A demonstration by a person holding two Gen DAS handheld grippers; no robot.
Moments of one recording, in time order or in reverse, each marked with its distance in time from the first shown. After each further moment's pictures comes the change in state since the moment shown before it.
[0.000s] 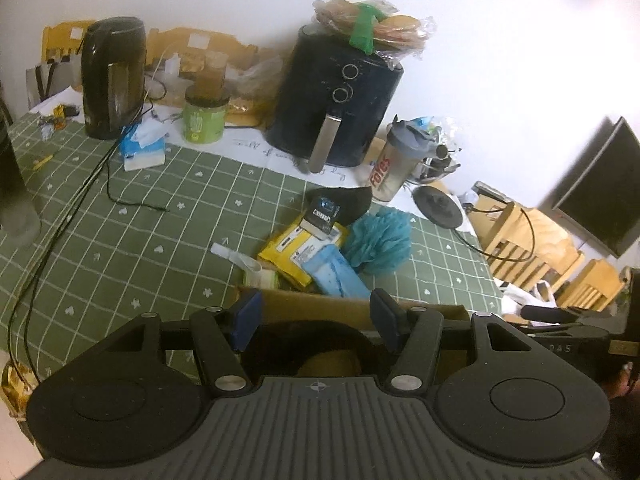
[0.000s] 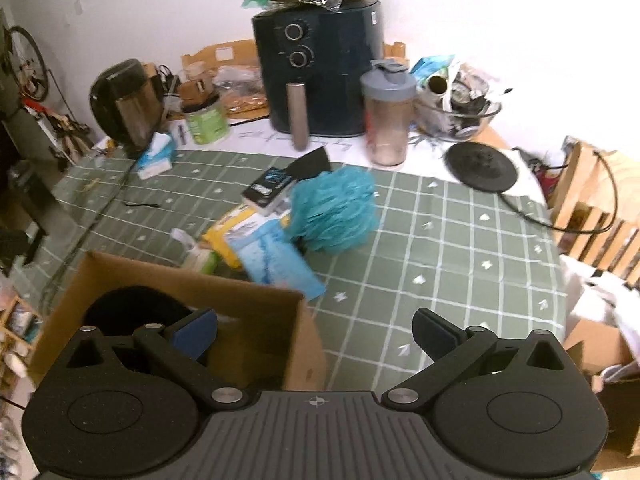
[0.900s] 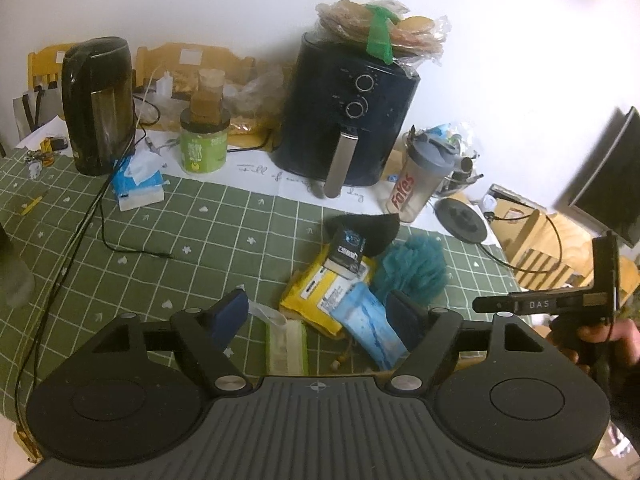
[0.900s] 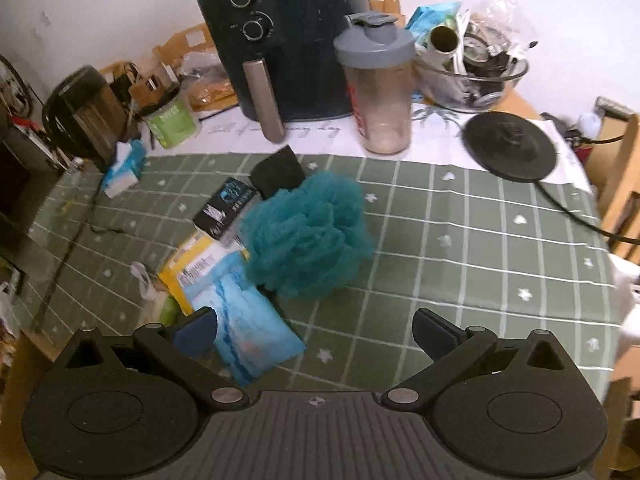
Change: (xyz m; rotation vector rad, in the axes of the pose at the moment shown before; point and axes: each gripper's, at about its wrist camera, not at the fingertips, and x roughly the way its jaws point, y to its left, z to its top) left arm 0.048 0.030 0.046 0.064 -0.011 0.018; right arm 0.124 -0.057 0.063 0.106 0.093 0.099
